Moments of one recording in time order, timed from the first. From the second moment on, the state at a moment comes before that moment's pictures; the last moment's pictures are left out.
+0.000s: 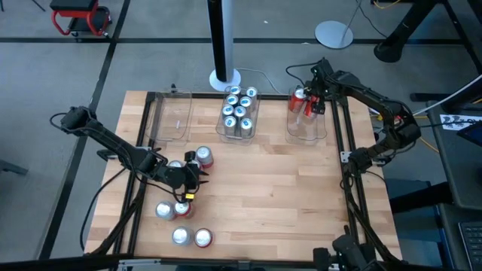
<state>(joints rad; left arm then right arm) -0.46 1.13 0.56 -0.17 -0.48 -0.20 -1.00 1.48 1.12 -0.77 0.17 -0.84</state>
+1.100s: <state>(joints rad) -0.46 1.13 0.56 -0.16 -0.48 -0.20 -1.02 1.51 1.12 -0.81 0.15 -0.84</state>
